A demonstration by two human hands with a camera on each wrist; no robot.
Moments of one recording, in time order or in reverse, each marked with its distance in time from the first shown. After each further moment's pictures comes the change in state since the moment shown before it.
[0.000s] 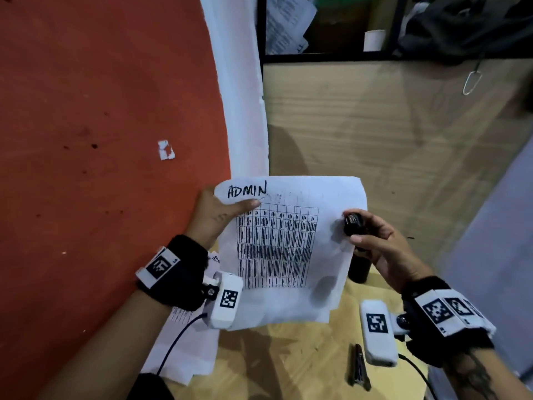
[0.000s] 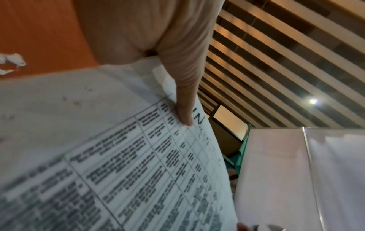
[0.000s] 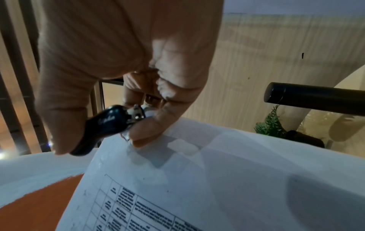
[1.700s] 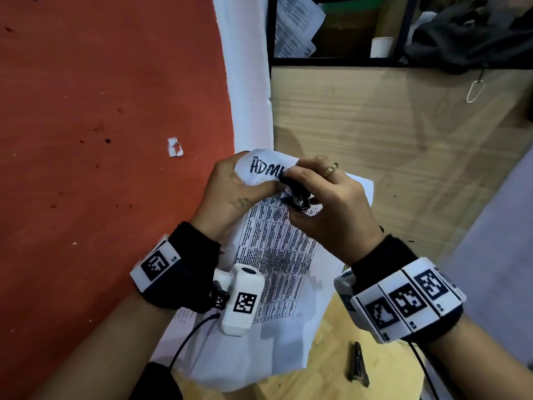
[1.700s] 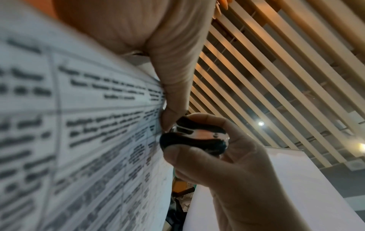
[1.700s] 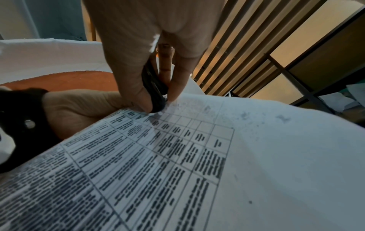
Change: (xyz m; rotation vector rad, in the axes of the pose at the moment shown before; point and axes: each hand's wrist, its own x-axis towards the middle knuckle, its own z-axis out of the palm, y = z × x) left_hand -0.025 0.064 0.013 -0.143 -0.095 0.146; right_hand 0.005 -0.063 0.125 -1.133 -0.003 -0.958
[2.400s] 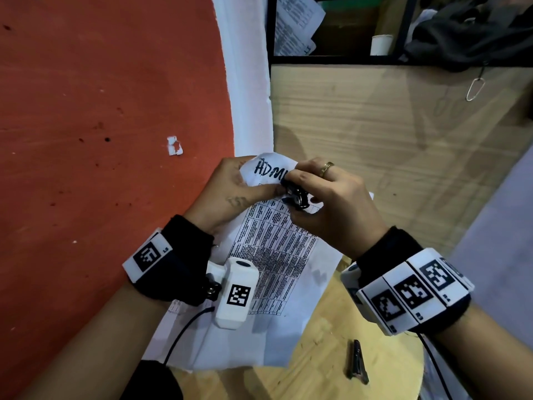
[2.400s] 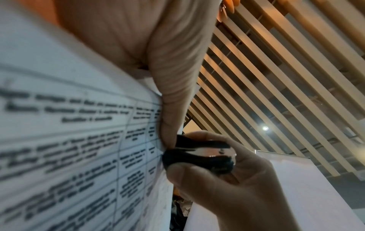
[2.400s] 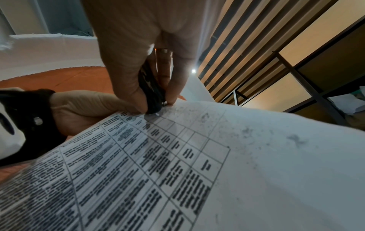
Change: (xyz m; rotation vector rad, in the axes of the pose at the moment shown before) left_hand 0.003 0.005 -0.007 0.066 -0.197 -0.043; right_hand 0.001 0.006 -0.004 -0.052 -0.027 -0.076
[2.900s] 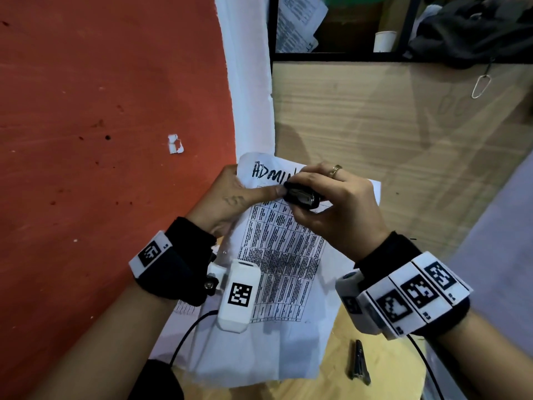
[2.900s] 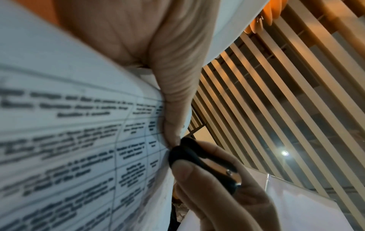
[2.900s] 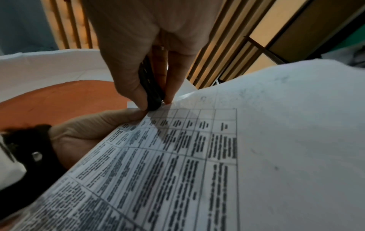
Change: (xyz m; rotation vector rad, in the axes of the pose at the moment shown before) left_hand 0.002 -0.016 0.000 -0.134 0.032 -0.087; right_hand -0.007 0.004 0.006 0.110 0.043 0.126
